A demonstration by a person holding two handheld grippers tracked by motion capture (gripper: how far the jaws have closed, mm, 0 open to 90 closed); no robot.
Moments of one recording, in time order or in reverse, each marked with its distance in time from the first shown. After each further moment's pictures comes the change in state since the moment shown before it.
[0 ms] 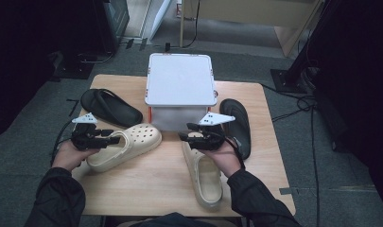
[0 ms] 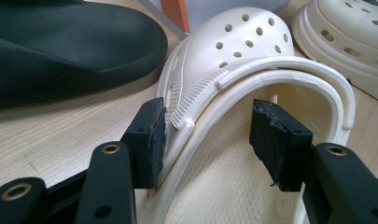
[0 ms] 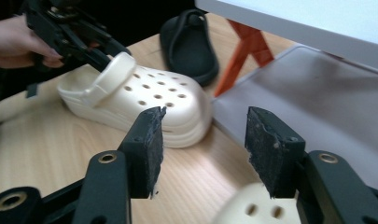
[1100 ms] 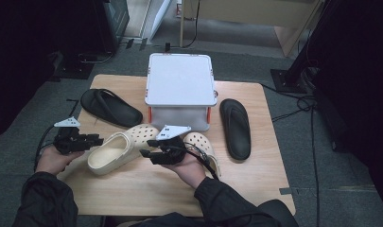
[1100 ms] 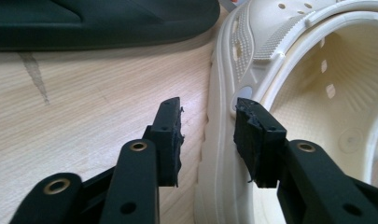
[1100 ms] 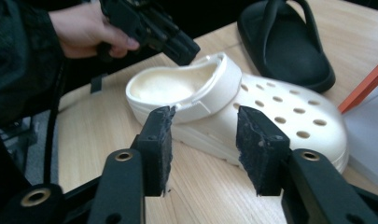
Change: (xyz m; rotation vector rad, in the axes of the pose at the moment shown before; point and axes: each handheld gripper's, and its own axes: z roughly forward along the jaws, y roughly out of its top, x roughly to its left) left arm 0.030 -0.030 -0.027 0.020 0.062 -0.066; right arm 0.082 0.004 0.071 0.064 0.157 -0.045
